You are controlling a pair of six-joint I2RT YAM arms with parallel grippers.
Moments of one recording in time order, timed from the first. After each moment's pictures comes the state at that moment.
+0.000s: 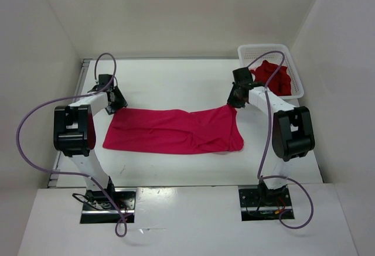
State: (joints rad) left arm 0.09 1.84 1.17 -0.32 -0.08 -0.49; right arm 0.22 1.75 1.24 -0.47 0.10 0.58
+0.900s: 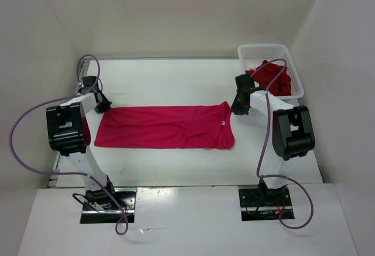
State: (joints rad) left arm 0.24 1.88 1.17 -0.25 -0.07 -0.48; right arm 0.19 1.77 1.15 -0.48 0.15 0.60
